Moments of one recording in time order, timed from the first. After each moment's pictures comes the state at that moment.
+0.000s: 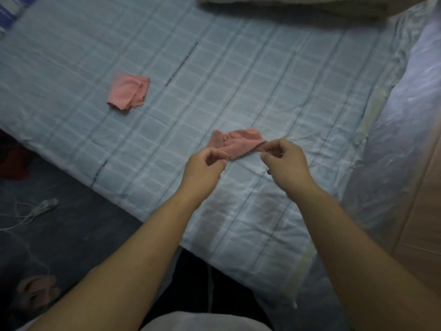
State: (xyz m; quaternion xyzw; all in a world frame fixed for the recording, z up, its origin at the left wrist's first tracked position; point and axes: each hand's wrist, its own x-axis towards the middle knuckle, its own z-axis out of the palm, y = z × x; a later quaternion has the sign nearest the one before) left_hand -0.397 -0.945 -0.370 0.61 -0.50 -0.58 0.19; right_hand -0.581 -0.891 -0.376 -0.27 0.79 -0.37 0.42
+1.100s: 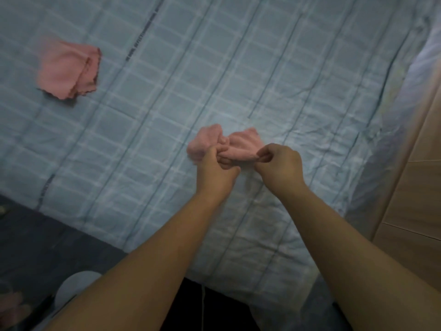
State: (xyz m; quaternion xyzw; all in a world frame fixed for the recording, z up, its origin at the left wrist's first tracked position) left_hand -0.442 -1.000 -0.518 0.62 -0.51 -0.58 0.15; right_hand -0.582 -0.956 -0.481 -0.33 0.87 -0.16 0.32
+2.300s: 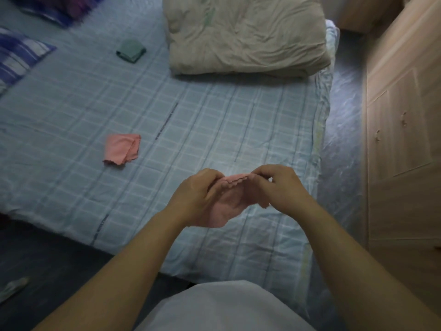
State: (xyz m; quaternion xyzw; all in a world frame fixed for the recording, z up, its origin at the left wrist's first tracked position) left_hand -0.329 -0.991 -0.298 0.32 -0.86 -0.38 0.11; right_hand -0.519 -0.872 -0.235 -0.43 0.81 -0.27 0.30
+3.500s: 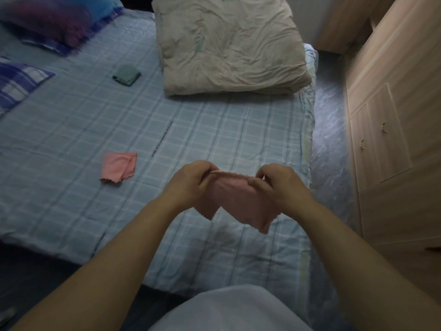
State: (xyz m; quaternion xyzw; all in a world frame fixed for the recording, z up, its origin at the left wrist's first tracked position) left_hand -0.341 -1.027 -0.258 0.29 -0.88 -0.36 0.11; right_hand -0.538 -0.869 -0.227 -0.52 0.82 -0.17 0.16
